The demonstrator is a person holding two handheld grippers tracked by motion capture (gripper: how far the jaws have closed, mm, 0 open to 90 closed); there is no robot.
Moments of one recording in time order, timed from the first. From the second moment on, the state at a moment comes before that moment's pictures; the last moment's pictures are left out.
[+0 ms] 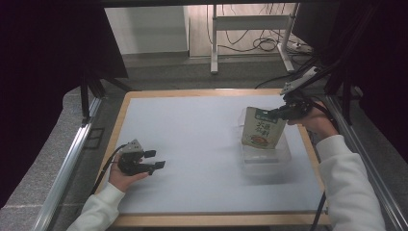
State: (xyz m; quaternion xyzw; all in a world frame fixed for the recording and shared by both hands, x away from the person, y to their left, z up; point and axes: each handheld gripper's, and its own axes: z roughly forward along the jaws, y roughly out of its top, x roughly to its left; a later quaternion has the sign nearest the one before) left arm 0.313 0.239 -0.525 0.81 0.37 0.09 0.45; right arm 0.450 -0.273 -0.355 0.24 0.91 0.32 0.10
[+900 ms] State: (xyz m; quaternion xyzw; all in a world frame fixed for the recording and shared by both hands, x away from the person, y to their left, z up) left arm 0.313 0.239 -0.523 0.81 0.37 0.10 0.45; right arm 0.423 -0.239 -0.339 0.31 0.83 0.42 0.18
